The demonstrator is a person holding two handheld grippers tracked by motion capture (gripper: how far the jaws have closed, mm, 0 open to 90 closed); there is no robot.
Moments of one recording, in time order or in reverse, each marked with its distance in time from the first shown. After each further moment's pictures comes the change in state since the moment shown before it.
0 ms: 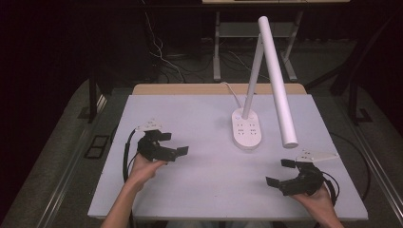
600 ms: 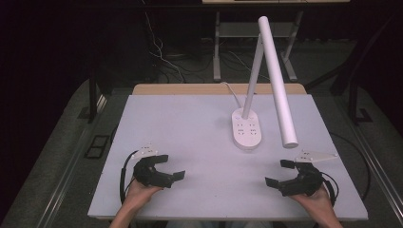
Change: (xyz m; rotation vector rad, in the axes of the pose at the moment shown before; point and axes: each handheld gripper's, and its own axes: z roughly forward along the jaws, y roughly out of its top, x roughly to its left) left arm -0.021 -0.056 -0.011 0.030 -0.011 0.006; right arm 0.001 -0.001 0.002 -0.001 0.001 0.003
